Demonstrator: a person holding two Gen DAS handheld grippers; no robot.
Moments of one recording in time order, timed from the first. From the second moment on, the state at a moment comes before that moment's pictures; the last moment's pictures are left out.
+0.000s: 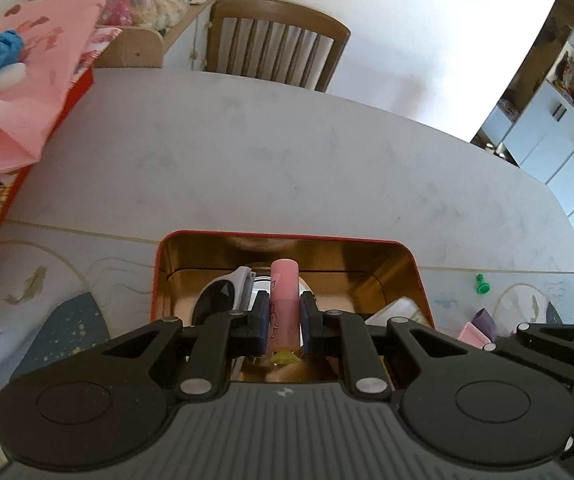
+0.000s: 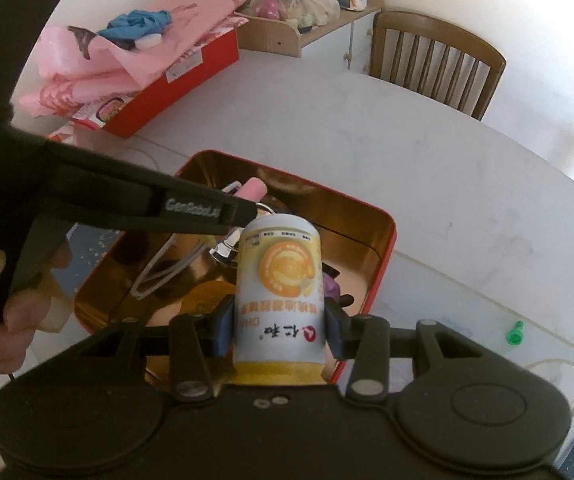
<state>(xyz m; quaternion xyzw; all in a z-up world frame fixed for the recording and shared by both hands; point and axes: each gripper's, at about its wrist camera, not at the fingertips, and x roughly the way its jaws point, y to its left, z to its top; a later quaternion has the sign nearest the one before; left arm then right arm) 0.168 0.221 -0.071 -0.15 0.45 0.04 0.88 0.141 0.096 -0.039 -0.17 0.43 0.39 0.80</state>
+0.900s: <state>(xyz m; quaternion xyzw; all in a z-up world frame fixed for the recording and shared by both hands) 0.177 0.227 -0.086 -0.14 0.47 0.04 0.87 0.131 0.074 -0.031 -0.13 0.42 0.37 0.82</state>
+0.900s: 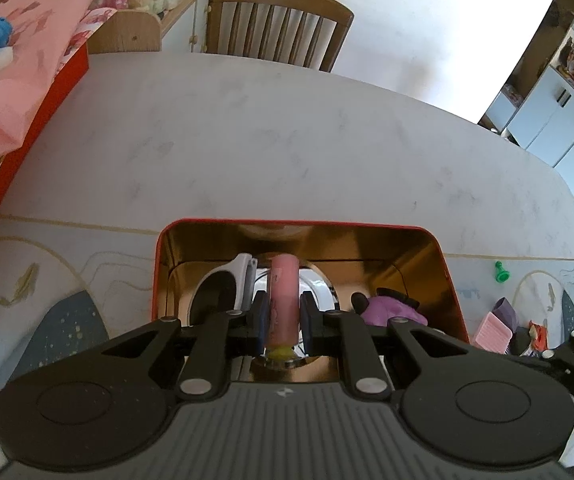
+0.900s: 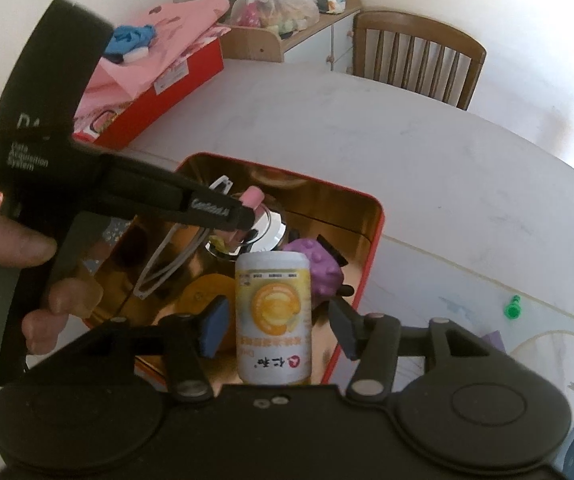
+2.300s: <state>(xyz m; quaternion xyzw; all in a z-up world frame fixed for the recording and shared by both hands) 0.082 0.120 0.005 -0.12 0.37 0.05 0.92 0.115 -0.092 0.019 -0.05 0.37 0.39 0.84</state>
